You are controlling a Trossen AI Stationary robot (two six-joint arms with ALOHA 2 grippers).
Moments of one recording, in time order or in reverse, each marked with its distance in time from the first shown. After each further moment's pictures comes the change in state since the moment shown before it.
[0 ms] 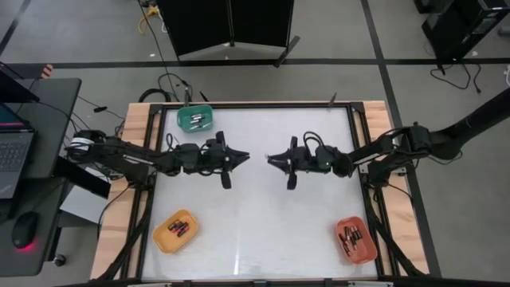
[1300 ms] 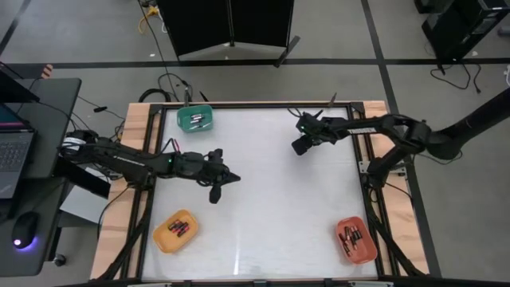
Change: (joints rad) left arm -0.065 -0.105 -0.031 -0.447 0.157 -0.190; right arm -0.502 0.027 0.311 -1.512 0.132 0.346
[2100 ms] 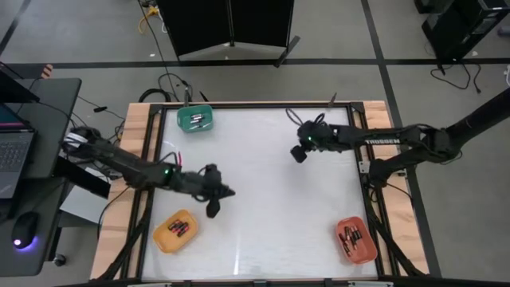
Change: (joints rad) left arm -0.217 0.000 0.068 -0.227 -0.195 -0.286; right arm 0.228 -0.250 0.000 -0.019 0.088 -0.009
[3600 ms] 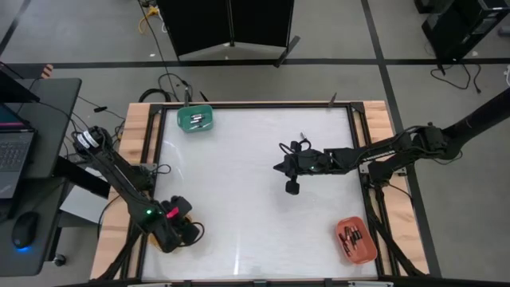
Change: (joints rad) left arm -0.584 0.153 0.176 -0.857 -0.100 -1.248; right arm 0.348 0.068 -0.077 0.551 -0.101 -0.383
